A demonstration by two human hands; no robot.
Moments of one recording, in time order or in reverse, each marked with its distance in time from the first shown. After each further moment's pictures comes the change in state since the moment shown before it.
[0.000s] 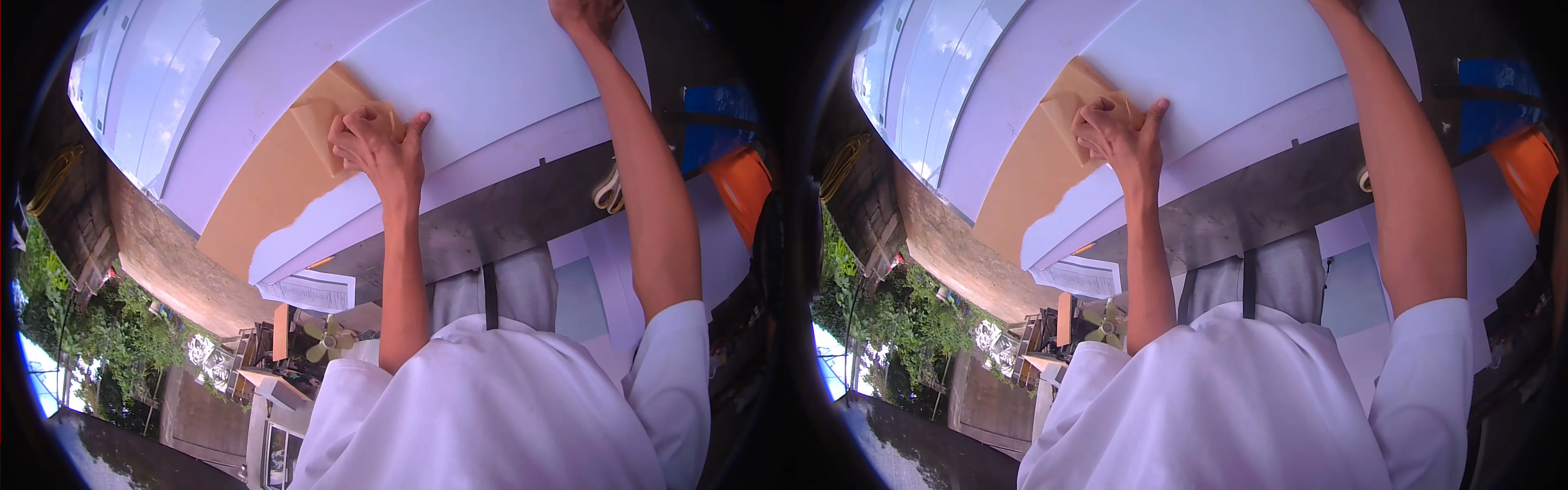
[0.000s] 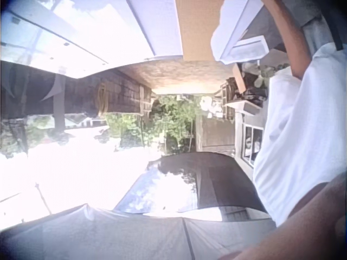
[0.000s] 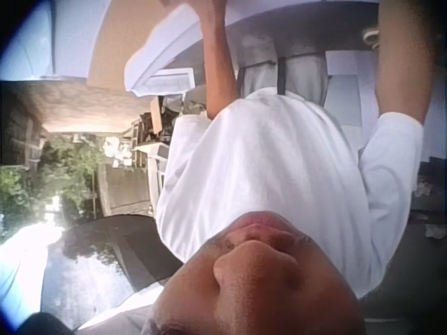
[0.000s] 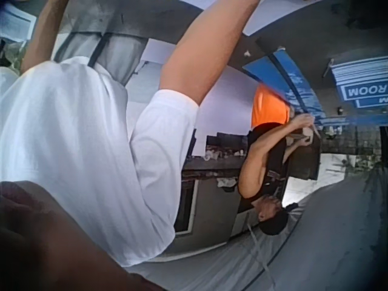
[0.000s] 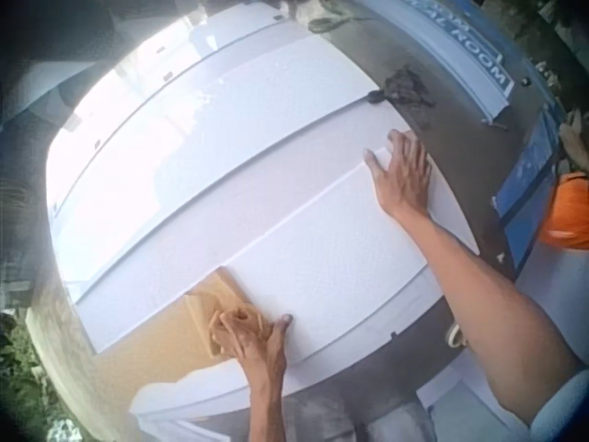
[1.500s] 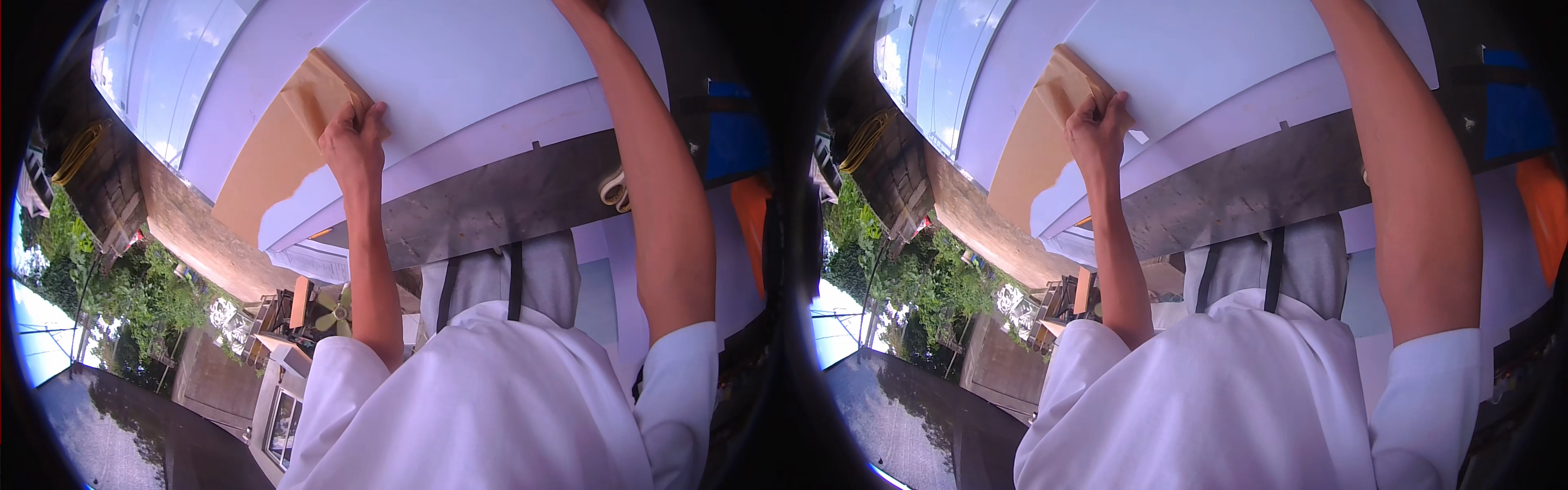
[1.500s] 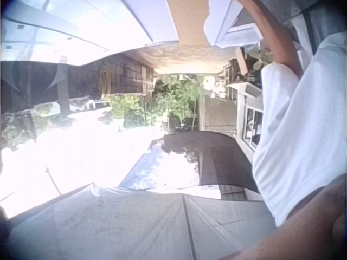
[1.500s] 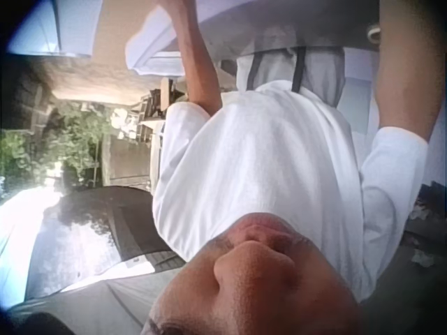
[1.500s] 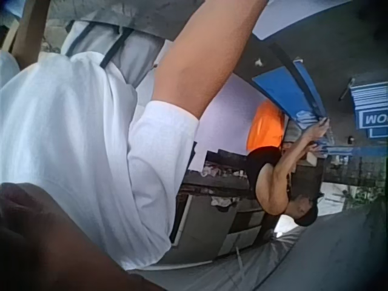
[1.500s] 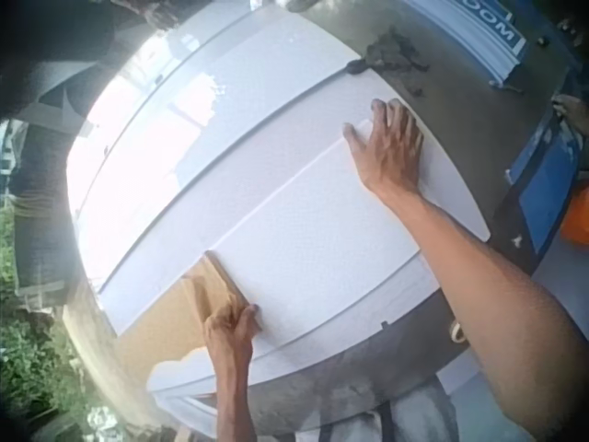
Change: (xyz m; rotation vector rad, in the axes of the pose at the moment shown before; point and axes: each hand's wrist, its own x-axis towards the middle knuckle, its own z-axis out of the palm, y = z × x) left_hand 0.009 0.001 -0.025 -0.068 -0.138 -0.140; right_hand 0.002 0.003 0.010 -0.041 -0.012 0.037
